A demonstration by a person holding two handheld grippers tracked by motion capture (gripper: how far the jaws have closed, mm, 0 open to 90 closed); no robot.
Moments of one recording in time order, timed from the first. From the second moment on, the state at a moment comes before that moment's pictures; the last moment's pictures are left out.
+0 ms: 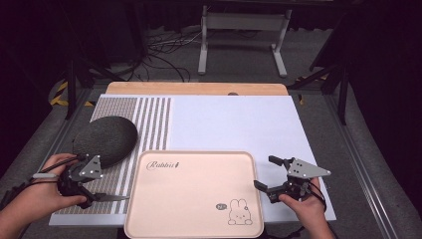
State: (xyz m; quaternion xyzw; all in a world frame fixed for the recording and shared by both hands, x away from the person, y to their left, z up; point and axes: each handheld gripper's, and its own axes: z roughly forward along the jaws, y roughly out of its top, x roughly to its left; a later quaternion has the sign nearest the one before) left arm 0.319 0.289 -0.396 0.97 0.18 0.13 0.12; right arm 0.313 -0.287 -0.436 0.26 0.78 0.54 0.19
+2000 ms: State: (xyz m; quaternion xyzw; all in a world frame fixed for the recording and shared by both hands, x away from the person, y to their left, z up) left arm 0.340 0.319 -0.441 1.00 0.00 0.01 -0.04; right arm 0.313 -0.282 -0.441 0.24 0.79 0.54 0.17
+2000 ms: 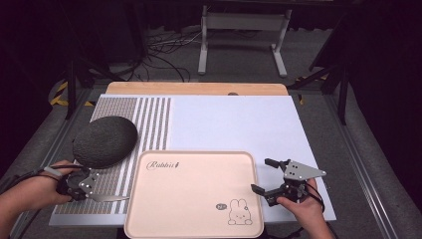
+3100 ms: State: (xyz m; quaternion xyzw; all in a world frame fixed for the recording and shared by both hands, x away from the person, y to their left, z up) left arm 0.338 0.313 -0.412 0.99 0.10 0.03 -0.03; right arm 0.313 -0.280 -0.440 0.24 0.79 0.54 0.17
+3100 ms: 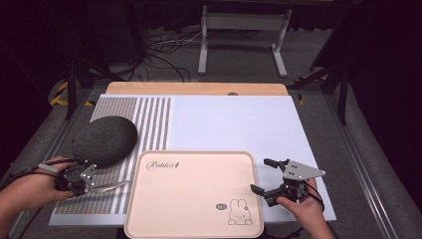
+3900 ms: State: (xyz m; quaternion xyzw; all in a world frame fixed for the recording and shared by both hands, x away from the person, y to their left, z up) left arm 0.340 0.292 -0.380 0.95 0.32 -0.03 0.03; right arm 0.313 -0.283 -0.439 0.24 0.79 0.54 0.17
